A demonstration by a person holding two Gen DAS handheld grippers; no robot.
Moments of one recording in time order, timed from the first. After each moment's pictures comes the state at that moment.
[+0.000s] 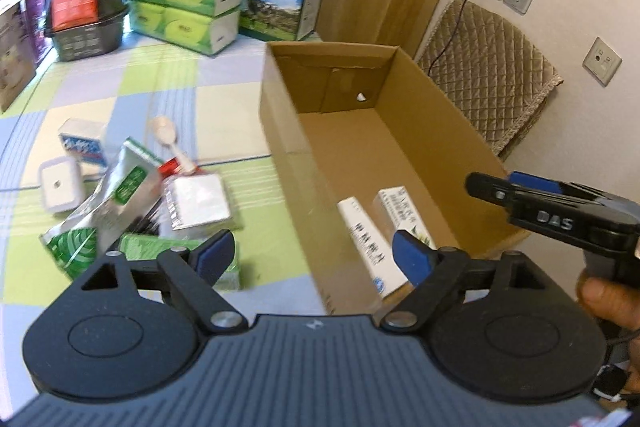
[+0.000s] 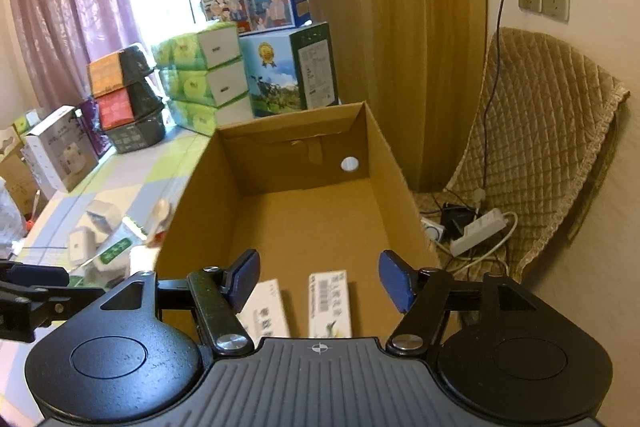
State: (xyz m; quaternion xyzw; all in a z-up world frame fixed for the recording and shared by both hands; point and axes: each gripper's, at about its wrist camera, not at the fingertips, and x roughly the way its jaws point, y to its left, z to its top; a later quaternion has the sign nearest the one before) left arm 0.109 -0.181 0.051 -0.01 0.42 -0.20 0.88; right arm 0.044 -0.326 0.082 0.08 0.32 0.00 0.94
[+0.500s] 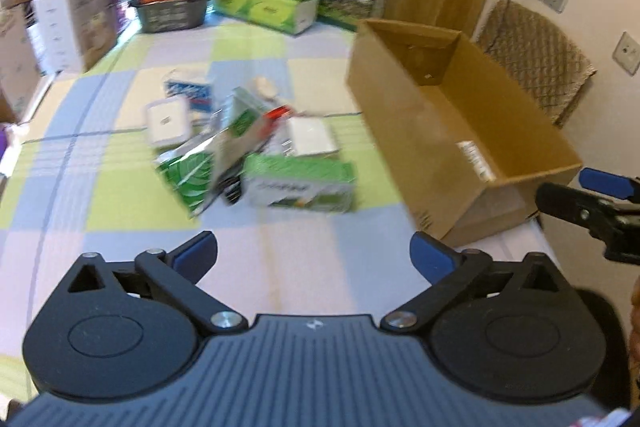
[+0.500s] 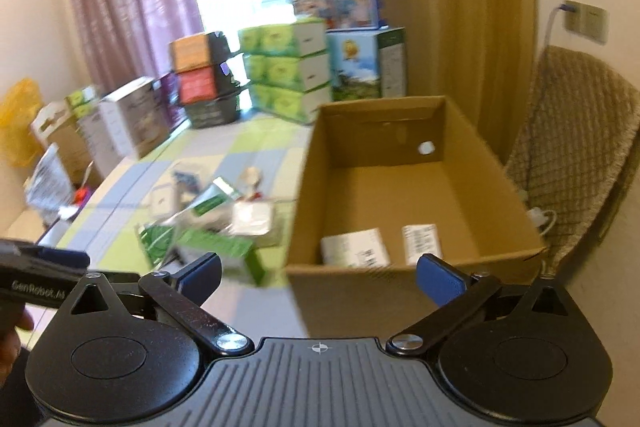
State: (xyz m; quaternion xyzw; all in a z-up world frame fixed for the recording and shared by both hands) left arm 0.038 -0.080 0.037 0.00 0.42 -0.13 0.90; right arm -0.034 -0.228 0.085 0.04 0.32 0.08 0.94
